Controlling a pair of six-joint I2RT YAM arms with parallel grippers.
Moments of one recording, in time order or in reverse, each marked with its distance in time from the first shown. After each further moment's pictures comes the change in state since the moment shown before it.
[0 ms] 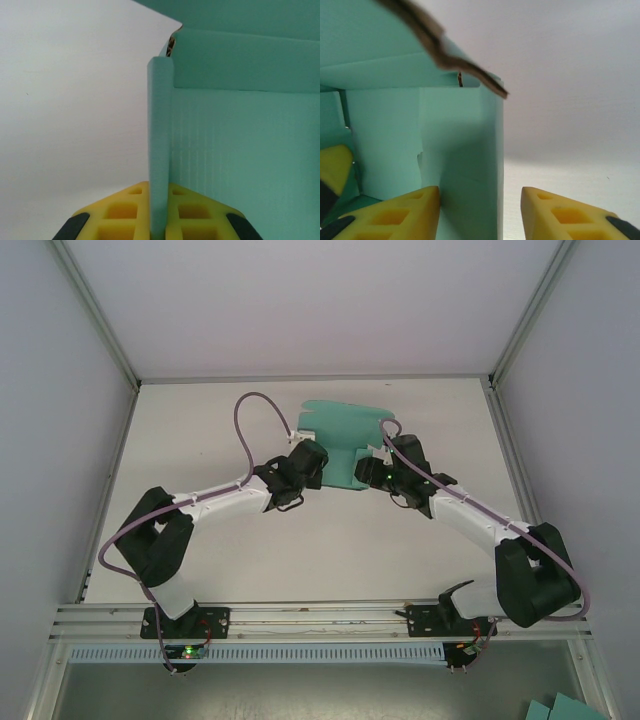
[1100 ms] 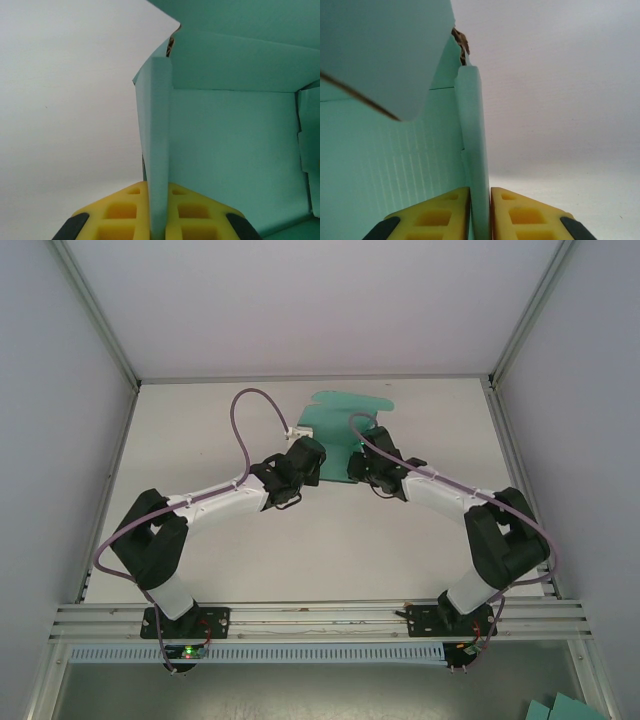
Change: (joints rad) left arm 0.001 -0.025 0.006 -0.011 -0.035 0.034; right arm 0.103 0.248 0.196 -0.061 0.218 0.027
